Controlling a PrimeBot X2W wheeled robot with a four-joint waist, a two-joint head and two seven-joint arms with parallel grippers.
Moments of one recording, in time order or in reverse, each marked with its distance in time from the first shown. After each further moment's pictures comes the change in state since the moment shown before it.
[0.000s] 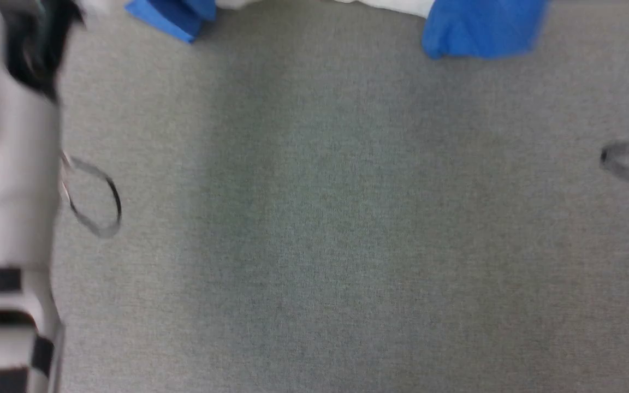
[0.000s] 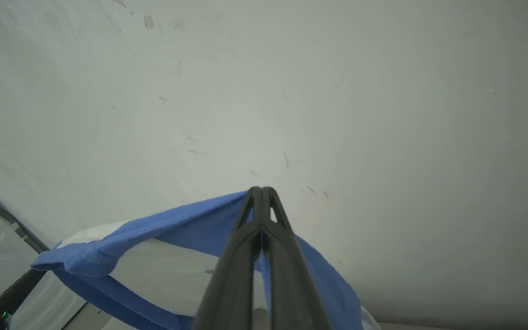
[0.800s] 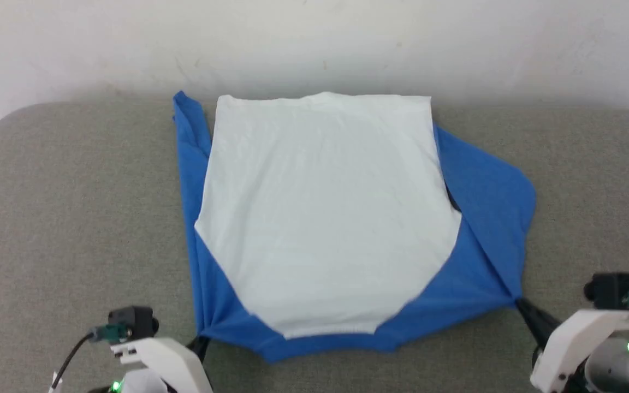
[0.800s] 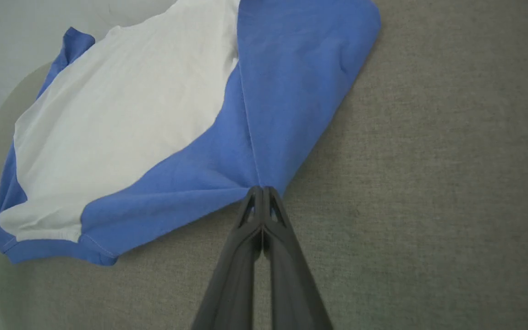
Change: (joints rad) left arm 1.165 -0.045 -0.058 -0.468 -0.146 0.262 0.283; right arm 1.143 0.003 0.058 -0.301 -0.150 0.000 0.053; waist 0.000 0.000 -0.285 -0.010
